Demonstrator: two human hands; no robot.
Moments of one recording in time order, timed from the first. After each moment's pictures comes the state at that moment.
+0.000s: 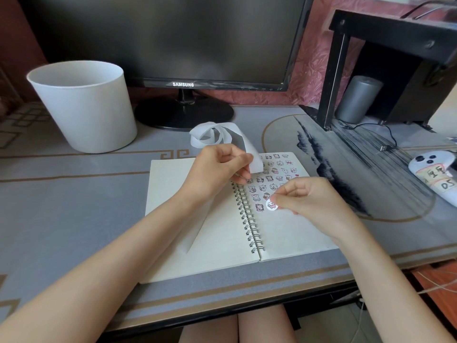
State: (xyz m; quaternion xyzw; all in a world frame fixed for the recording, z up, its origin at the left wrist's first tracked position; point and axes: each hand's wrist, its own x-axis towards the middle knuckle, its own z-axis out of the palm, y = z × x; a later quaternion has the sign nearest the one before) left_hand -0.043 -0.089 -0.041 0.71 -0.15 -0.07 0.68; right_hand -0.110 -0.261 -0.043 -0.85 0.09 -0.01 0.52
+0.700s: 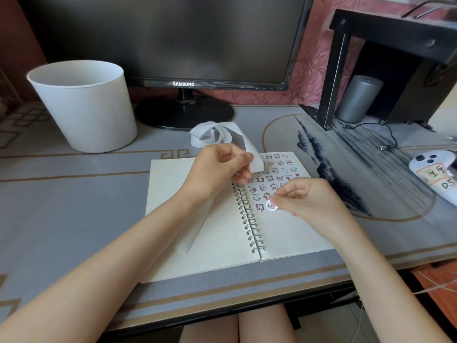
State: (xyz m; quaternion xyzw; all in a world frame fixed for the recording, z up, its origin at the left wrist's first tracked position) left_hand -0.046 -0.089 -0.037 0.71 -0.15 -0.07 0.69; right_hand -0.110 -0.261 -0.049 -0.86 0.08 -0.03 0.50
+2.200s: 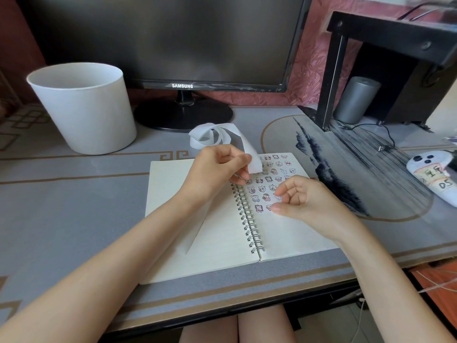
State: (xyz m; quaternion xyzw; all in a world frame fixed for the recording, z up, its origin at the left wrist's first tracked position) left_hand -0.046 -0.089 -0.038 0.71 -0.15 -0.07 0.68; right_hand -0.107 -0.273 -0.054 -0.87 0.03 0.01 0.50
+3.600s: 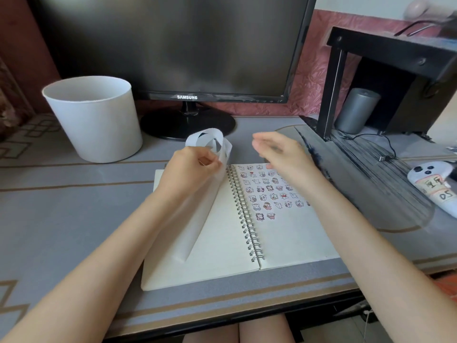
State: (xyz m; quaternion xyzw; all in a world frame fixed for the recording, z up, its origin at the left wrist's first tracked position) left_hand -0.013 -0.052 -0.048 0.89 -0.10 0.08 0.44; right_hand -0.036 -0.244 -0.016 -0.87 0.00 -0.08 0.48
